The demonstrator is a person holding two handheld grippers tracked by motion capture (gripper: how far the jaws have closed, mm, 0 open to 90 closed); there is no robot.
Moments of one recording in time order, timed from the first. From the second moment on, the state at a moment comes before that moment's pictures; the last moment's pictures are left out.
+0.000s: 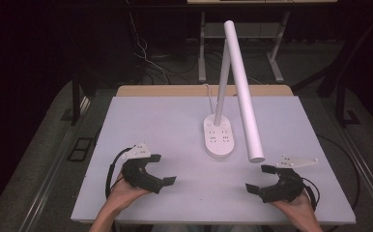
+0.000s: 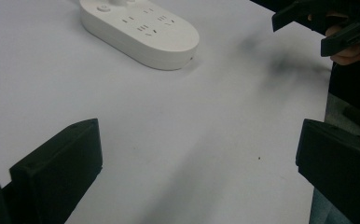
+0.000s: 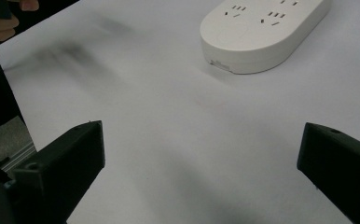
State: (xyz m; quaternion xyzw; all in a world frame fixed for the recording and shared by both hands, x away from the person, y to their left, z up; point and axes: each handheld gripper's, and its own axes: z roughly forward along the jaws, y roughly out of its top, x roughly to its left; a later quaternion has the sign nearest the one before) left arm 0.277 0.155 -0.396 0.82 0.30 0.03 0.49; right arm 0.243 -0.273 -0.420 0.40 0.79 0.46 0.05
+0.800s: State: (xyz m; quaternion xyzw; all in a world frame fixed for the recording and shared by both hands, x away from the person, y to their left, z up) left arm 0.306 0.132 -0.368 0.84 0.27 0.04 0.46; right arm 0.243 -0.274 -0.420 0.40 0.79 0.46 0.06
